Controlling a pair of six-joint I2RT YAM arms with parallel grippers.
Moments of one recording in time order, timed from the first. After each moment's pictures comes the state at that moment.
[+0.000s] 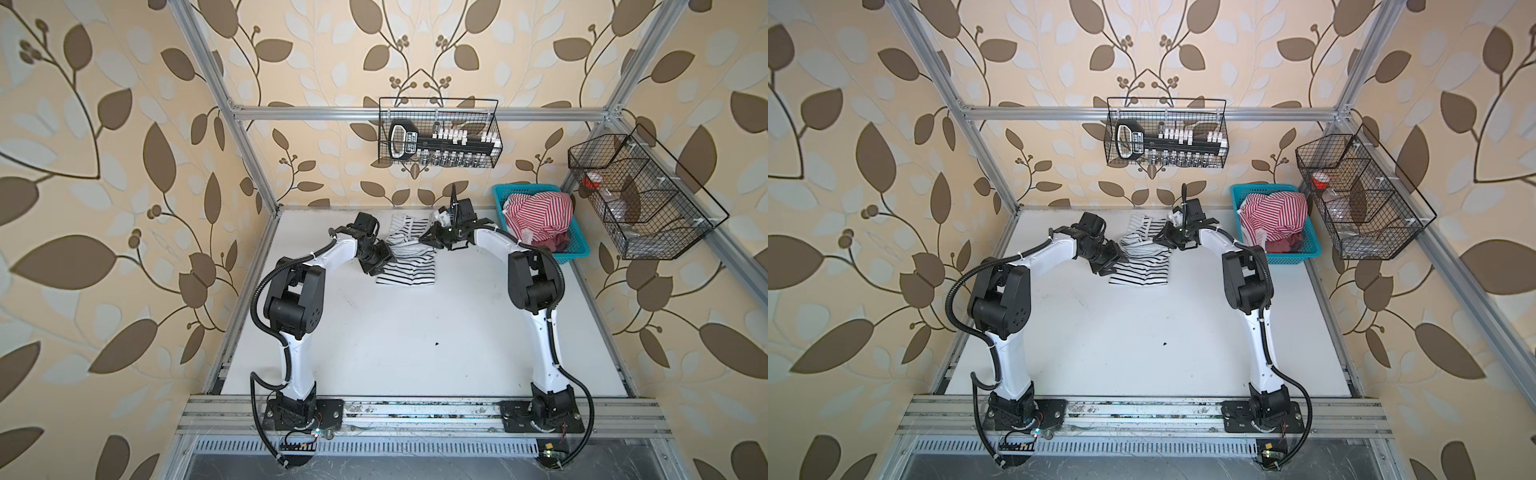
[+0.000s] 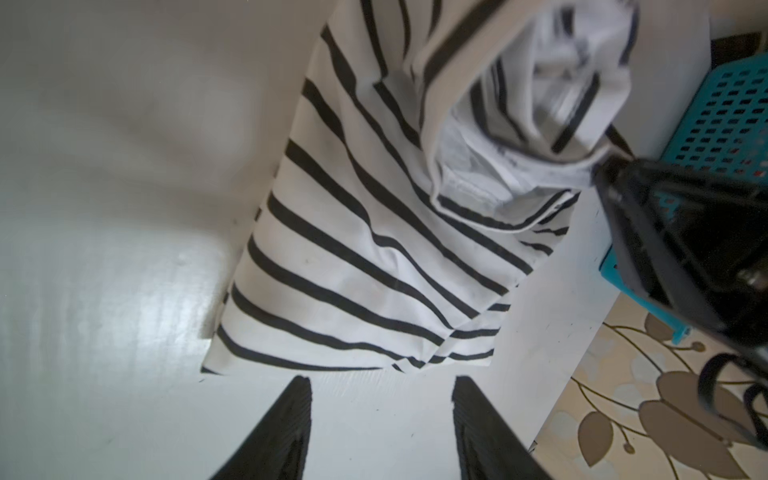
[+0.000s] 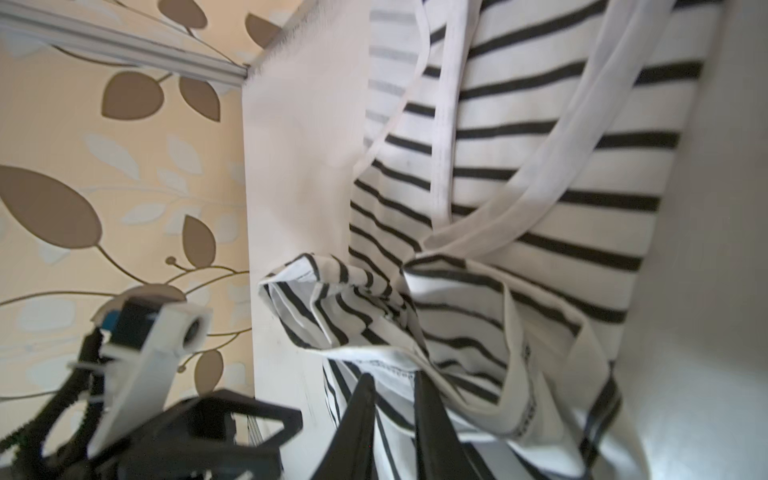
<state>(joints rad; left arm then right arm) -0.30 1.97 1.49 -0.64 0.43 -0.84 0.25 2.41 1.96 -0.39 -0.66 0.64</state>
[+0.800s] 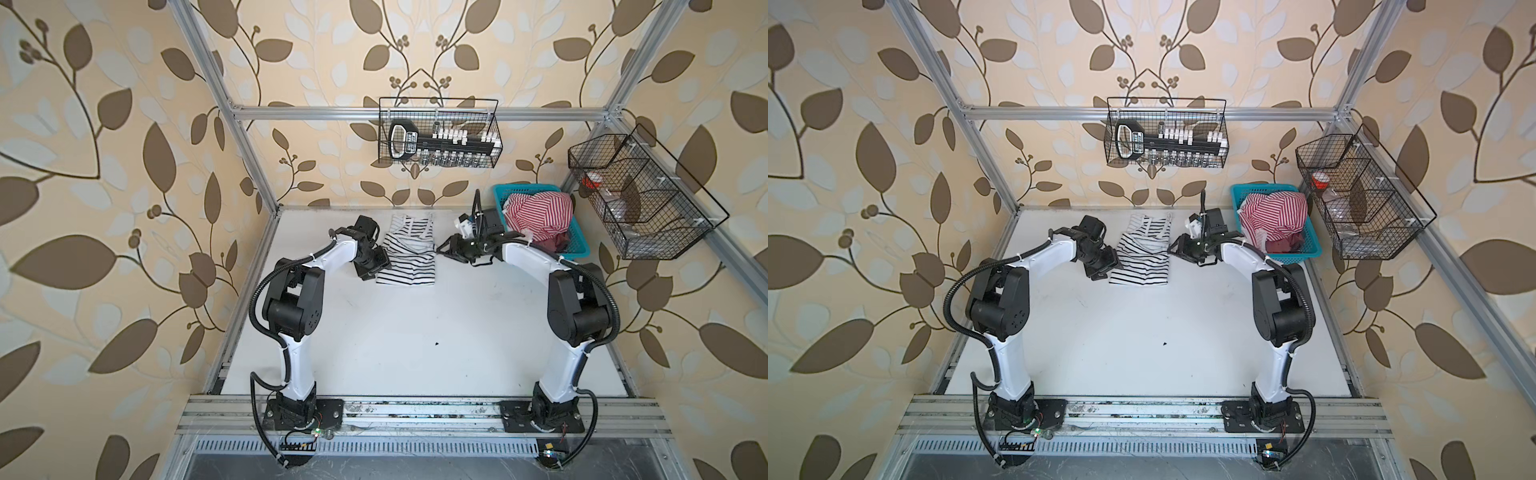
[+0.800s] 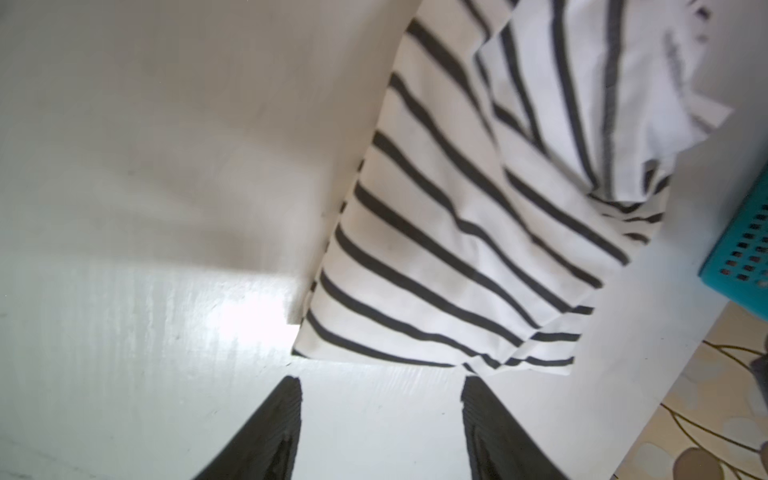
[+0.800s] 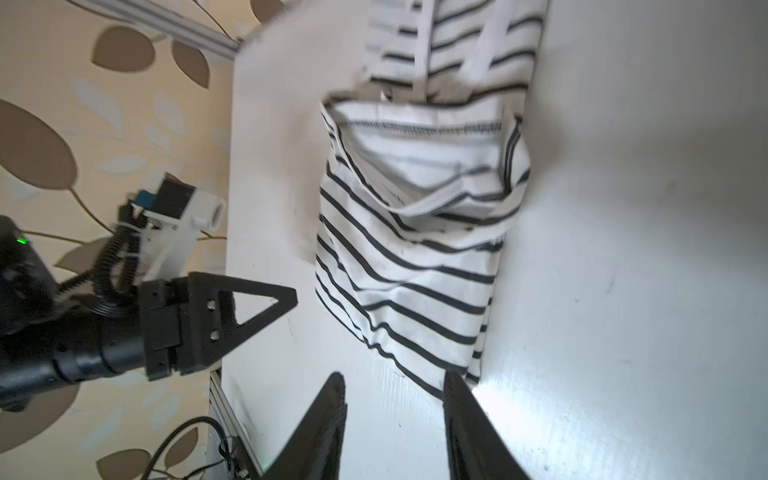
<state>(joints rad) -0.31 1.96 1.45 -0.72 0.29 -0.74 0.26 1.93 1.37 -0.38 -0.56 0.48</state>
